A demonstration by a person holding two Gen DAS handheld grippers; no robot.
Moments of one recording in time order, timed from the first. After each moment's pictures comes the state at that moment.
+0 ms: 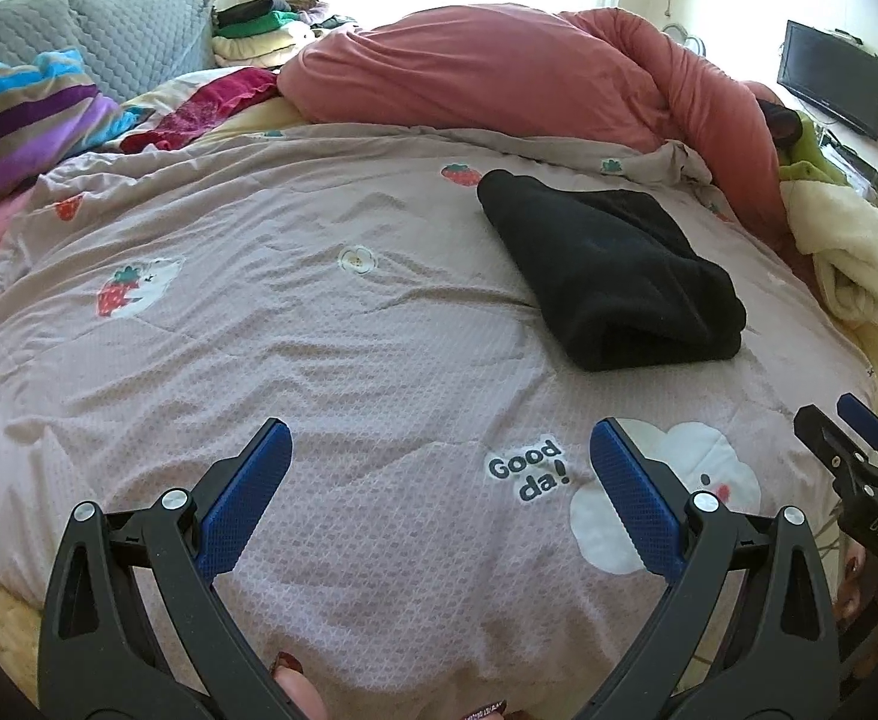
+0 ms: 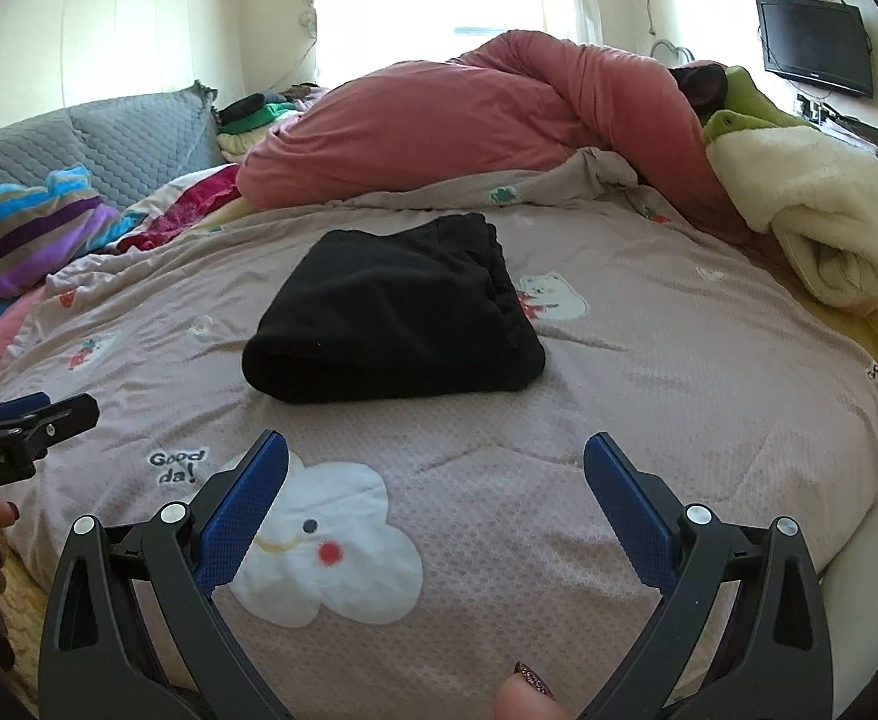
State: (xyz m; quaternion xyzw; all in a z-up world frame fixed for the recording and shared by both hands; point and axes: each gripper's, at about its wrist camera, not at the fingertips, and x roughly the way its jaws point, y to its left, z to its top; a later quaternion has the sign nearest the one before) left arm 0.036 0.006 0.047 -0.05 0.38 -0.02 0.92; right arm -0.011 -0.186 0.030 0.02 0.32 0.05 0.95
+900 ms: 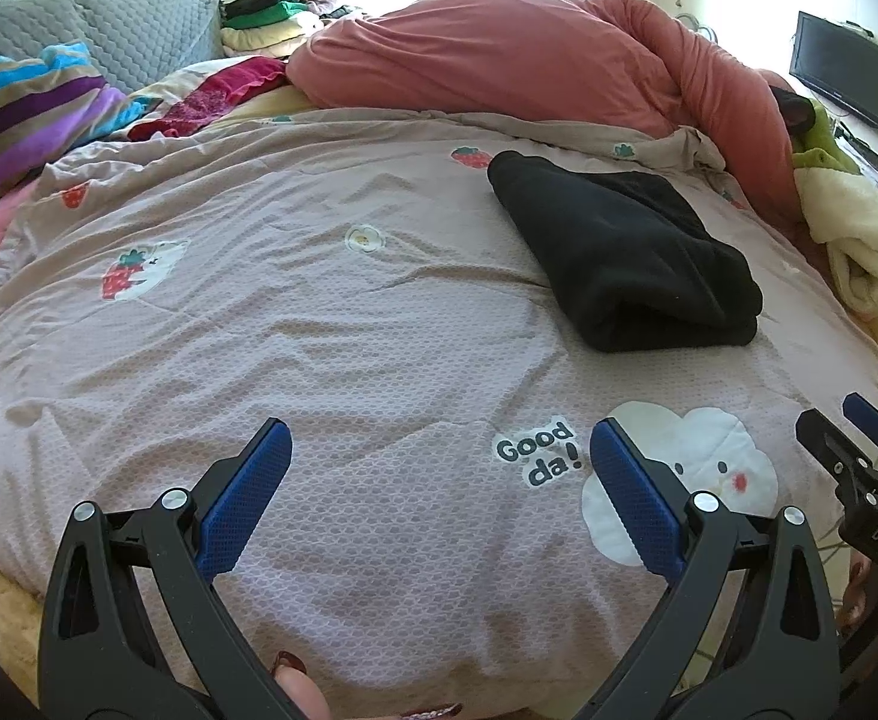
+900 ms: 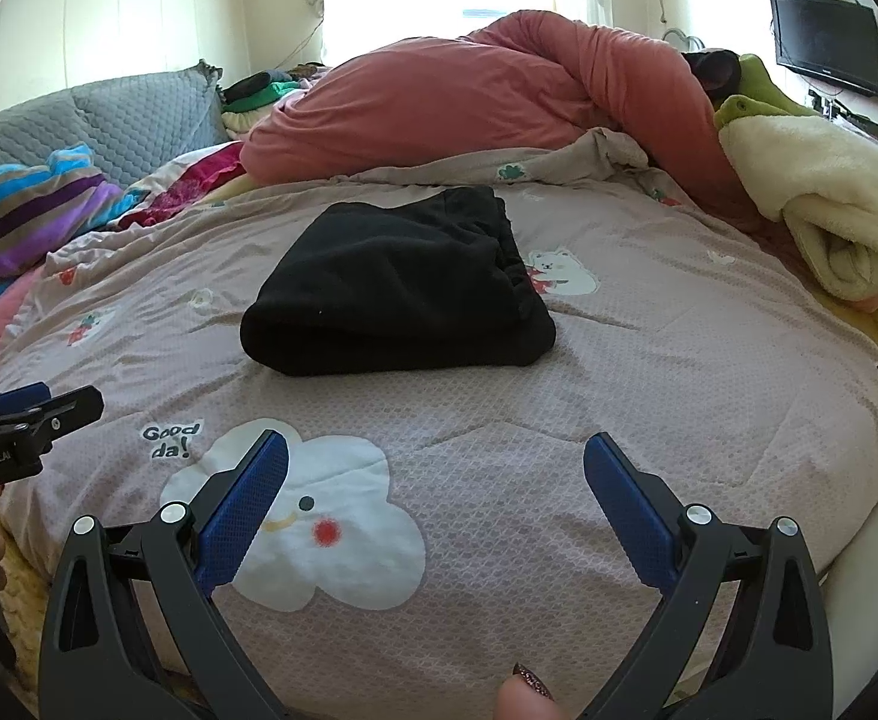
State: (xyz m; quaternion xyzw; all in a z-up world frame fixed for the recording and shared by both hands) left arm 0.037 0.002 0.036 -0.04 0.40 0.00 0.92; right arm -0.005 -0.185 0.019 0.01 0.34 0.06 0.94
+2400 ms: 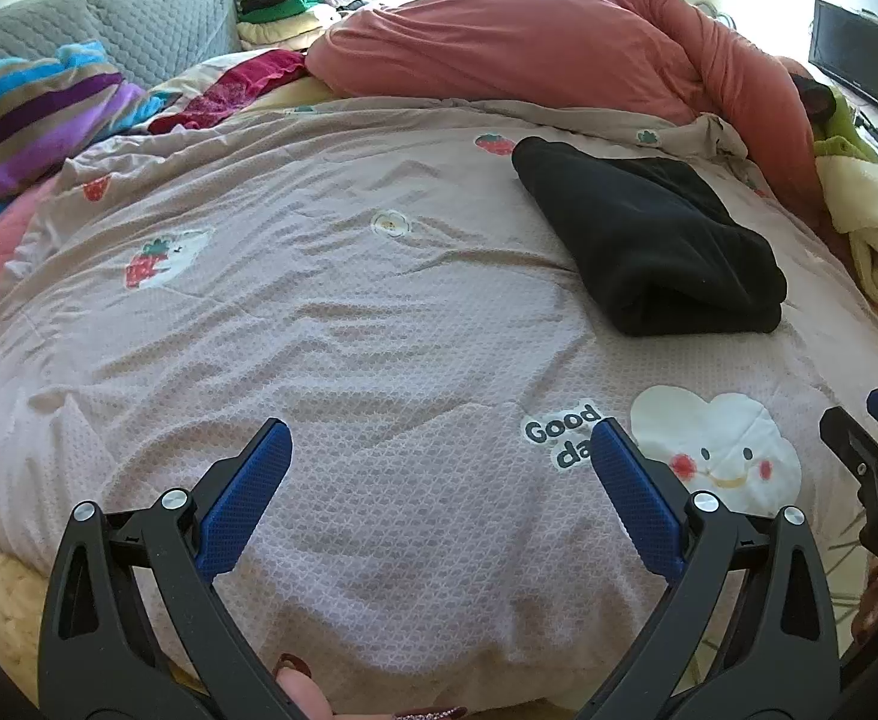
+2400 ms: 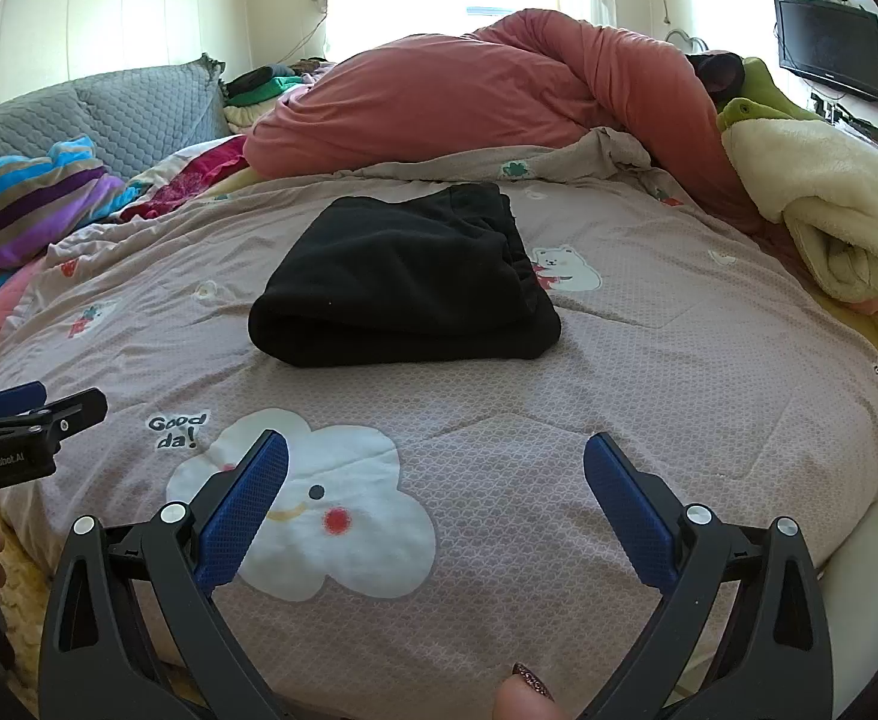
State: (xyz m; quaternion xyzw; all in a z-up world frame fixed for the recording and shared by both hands) left arm 0.034 0.007 0.033 -0.03 0.41 0.03 0.91; right arm -0.010 -0.180 0.019 0.01 0.34 0.06 0.94
